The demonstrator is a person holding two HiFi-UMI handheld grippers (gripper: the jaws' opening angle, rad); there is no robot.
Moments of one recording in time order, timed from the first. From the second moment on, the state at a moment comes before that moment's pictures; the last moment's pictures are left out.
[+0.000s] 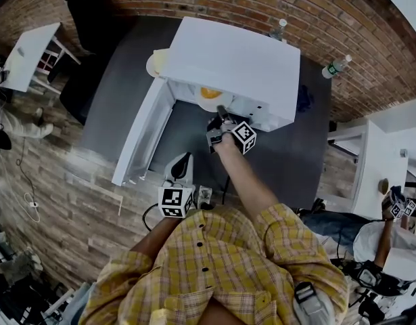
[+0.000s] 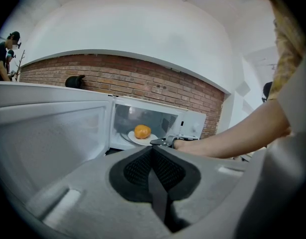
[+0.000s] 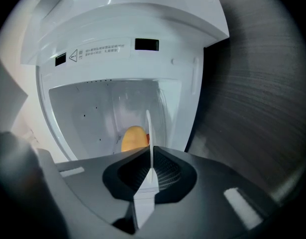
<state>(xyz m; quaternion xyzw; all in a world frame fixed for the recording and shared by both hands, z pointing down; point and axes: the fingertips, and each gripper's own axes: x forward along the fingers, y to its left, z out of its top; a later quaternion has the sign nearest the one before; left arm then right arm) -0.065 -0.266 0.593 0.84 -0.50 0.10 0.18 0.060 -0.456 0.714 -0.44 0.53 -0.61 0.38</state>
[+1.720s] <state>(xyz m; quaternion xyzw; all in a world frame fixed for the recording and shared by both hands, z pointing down) -0.068 -0.221 0.553 0.86 -0.49 0.07 0.11 0.030 -0.299 0.643 -0.39 0.56 -0.61 0.40</state>
